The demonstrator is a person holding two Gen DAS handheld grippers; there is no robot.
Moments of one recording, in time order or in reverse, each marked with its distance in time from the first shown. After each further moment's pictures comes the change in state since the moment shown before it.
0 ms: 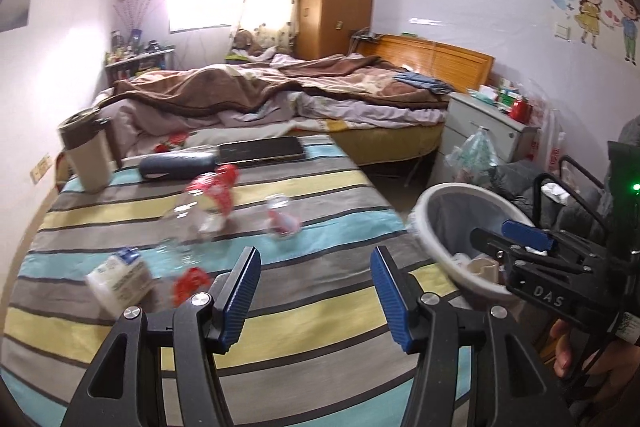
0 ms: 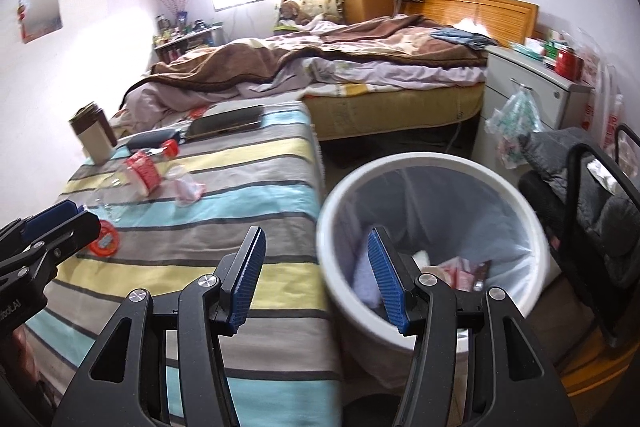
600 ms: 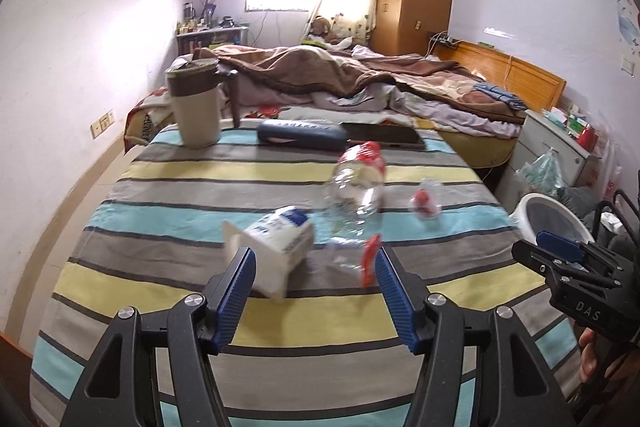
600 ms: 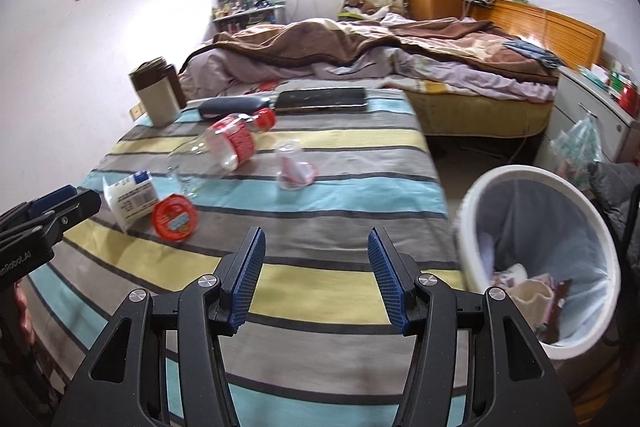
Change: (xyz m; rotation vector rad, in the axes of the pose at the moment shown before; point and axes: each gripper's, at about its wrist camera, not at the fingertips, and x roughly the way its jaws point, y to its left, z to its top) left arm -0.020 0.126 -0.029 -0.148 0.035 0.188; right arm 0.020 0.081 -0.006 -0.138 0.049 0.150
